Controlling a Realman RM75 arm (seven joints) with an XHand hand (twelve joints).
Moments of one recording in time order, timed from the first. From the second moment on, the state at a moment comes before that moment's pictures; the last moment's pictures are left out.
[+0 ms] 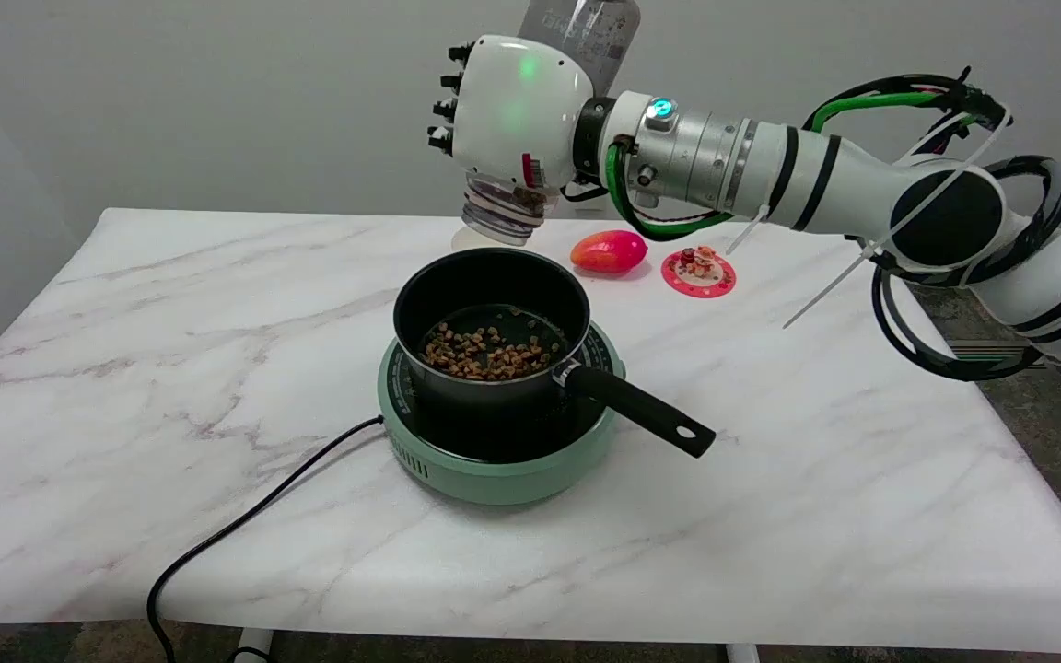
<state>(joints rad) 0.83 -0.68 -2.26 1.82 -1.56 0.36 1.64</state>
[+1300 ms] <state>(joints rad) 0.66 -0.63 -2.10 1.79 -1.48 0.26 1.72</state>
